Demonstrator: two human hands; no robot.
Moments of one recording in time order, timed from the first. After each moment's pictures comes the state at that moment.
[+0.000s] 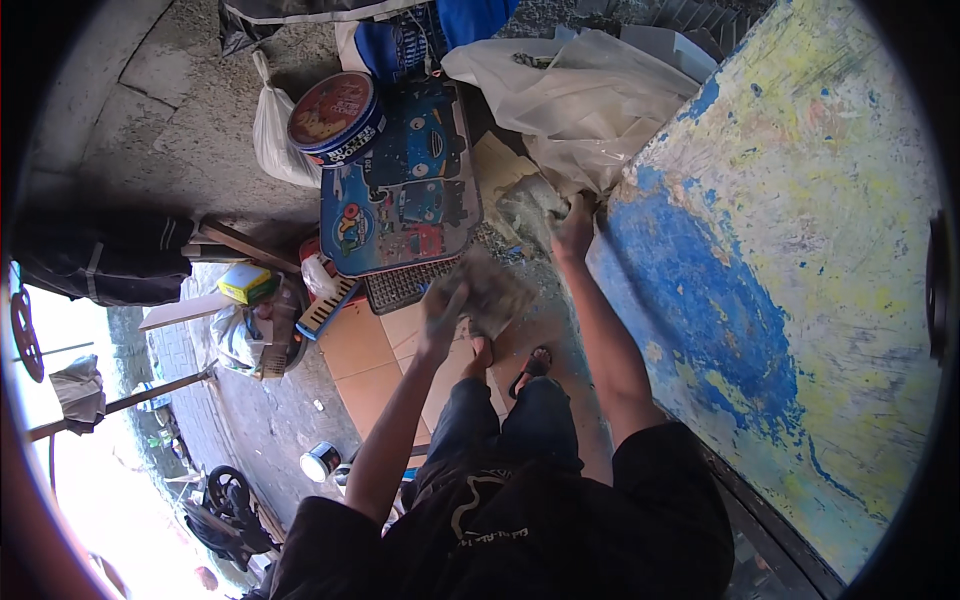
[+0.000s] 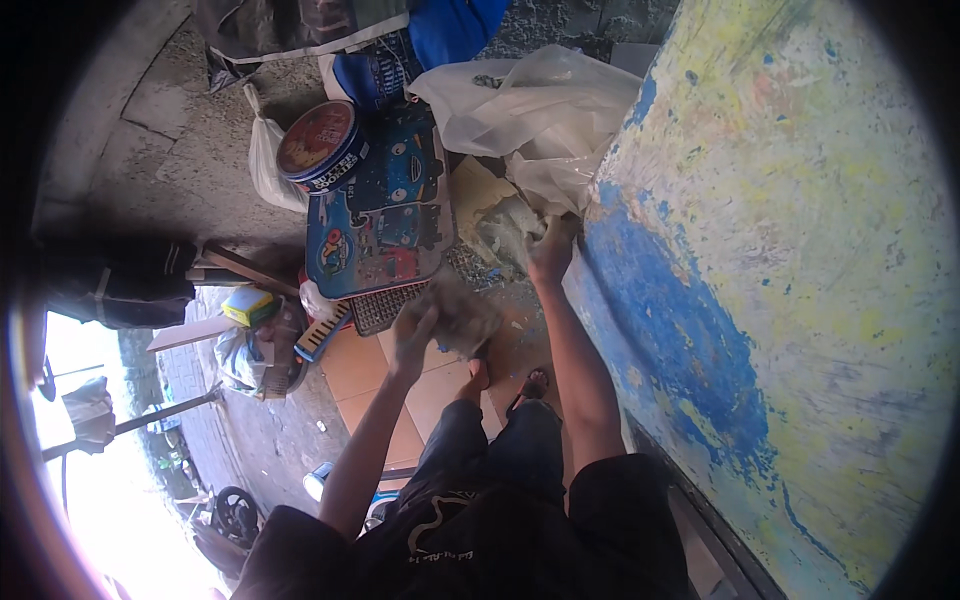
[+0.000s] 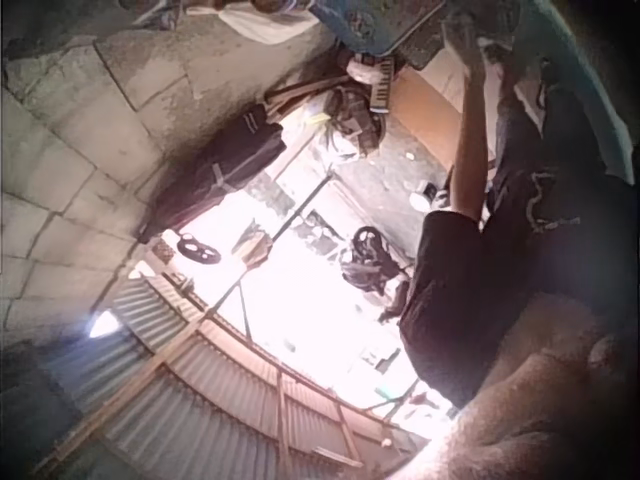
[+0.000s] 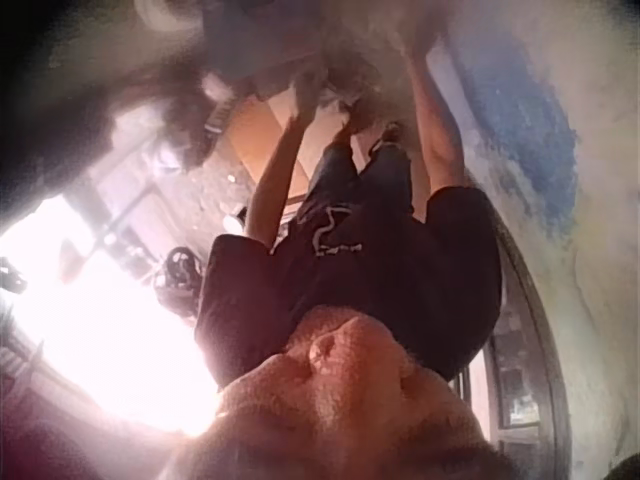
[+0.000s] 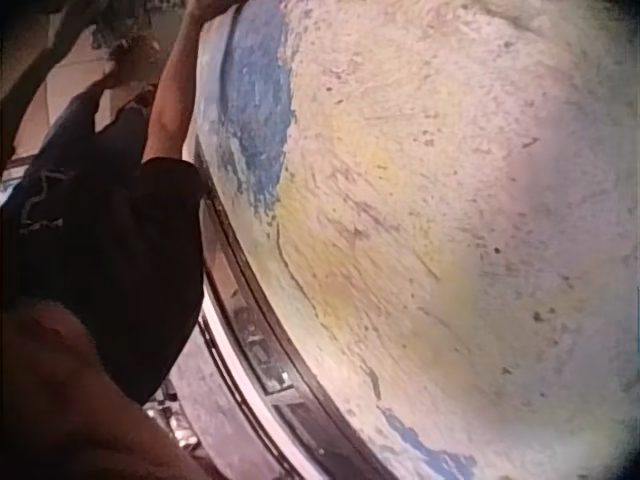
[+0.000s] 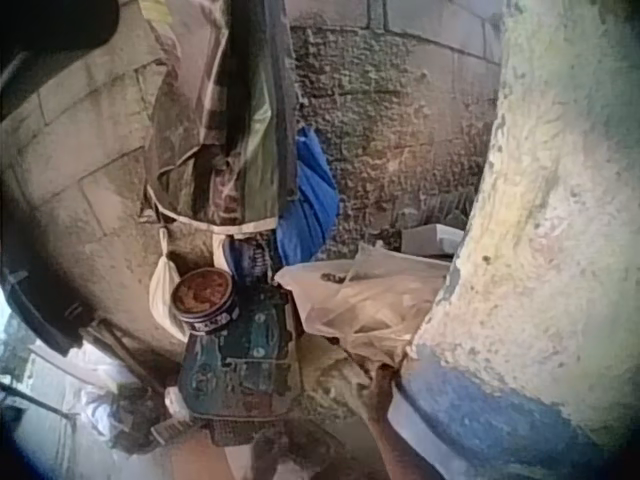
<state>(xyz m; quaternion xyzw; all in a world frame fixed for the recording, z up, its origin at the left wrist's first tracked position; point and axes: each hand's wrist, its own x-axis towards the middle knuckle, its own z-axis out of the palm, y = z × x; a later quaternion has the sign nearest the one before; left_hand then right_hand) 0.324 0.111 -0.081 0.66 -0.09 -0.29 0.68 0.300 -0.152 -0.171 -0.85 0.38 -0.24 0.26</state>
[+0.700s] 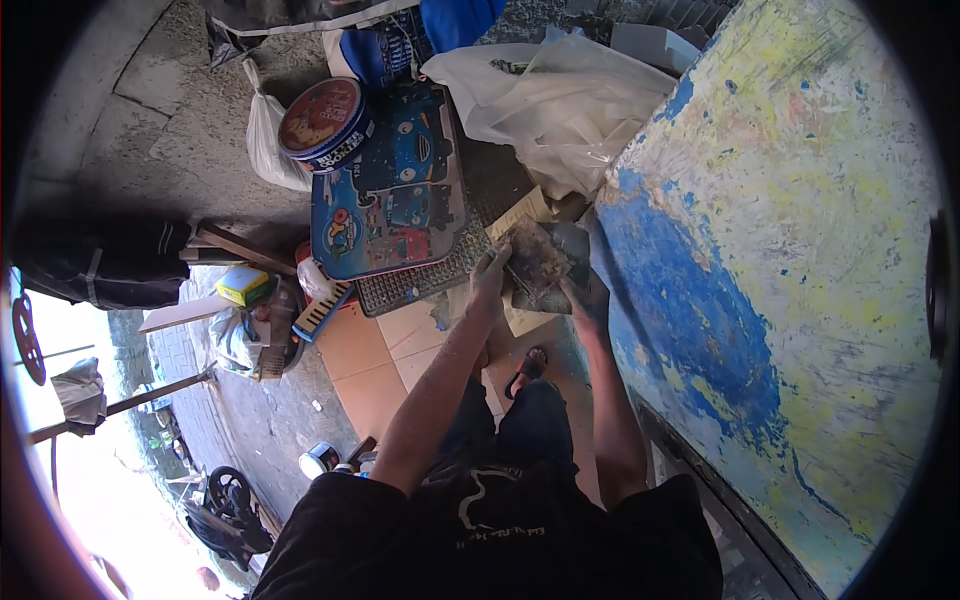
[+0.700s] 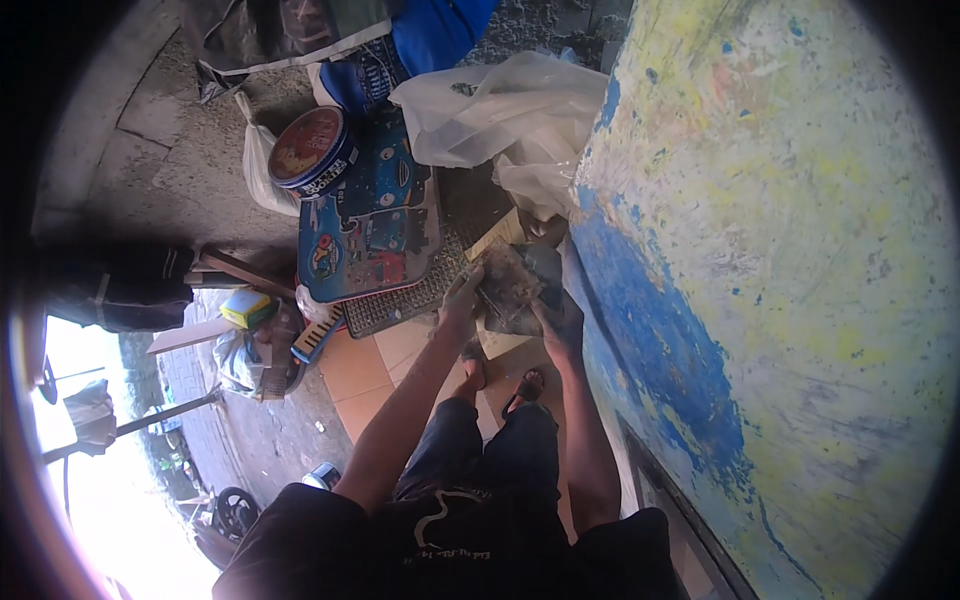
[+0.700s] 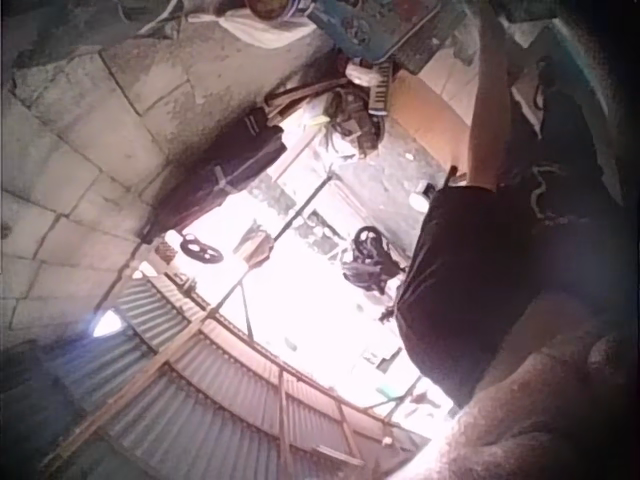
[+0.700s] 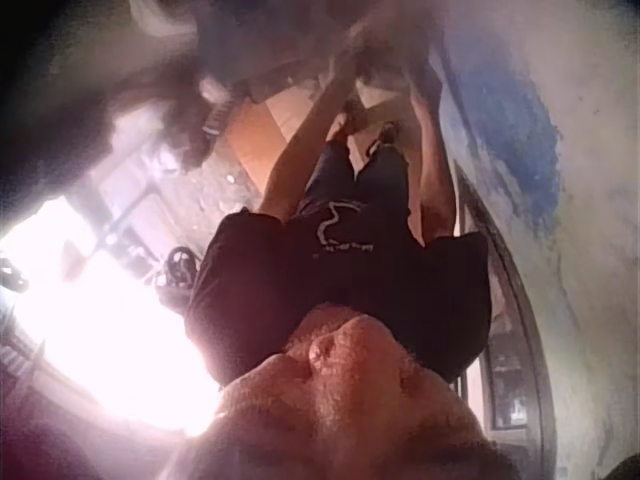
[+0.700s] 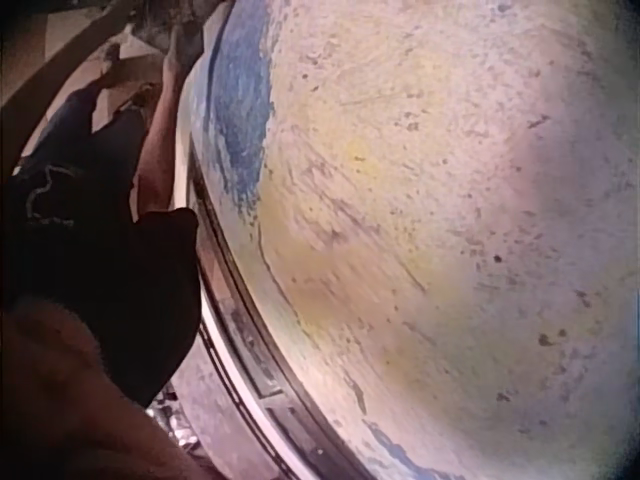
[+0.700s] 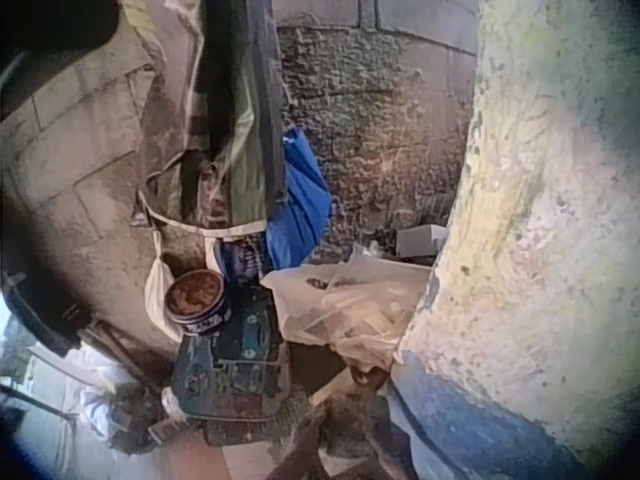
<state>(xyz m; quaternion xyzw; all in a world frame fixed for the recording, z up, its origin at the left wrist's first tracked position) 0.318 -0.007 -0.127 0.56 0.15 -0.42 0.70 0.173 -0.117 -0.121 -0.54 0.33 -0.25 0.73</state>
